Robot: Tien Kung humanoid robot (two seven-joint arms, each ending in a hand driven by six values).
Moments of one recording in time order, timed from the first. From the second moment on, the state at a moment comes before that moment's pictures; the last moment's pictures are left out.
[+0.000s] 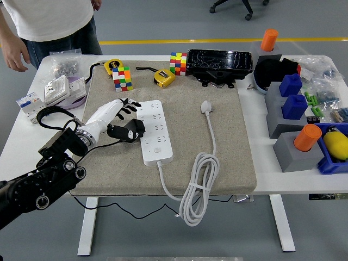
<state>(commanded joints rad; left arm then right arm) -0.50 0.31 -0.75 -1.15 1.57 0.31 0.06 -0.13 -0.33 1.36 0.48 -0.79 0.02 -0.10</state>
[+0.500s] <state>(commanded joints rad) -0.28 0.42 -0.86 -1.44 1.66 0.32 0.18 -0.13 -0.33 1.36 0.49 -0.80 0.02 -0.09</state>
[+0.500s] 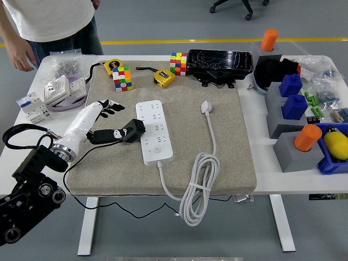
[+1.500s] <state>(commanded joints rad) -0.37 0.37 -0.77 -1.39 1.57 0.24 0.23 -0.13 -0.33 1.36 0.49 -0.79 0.02 -0.09</state>
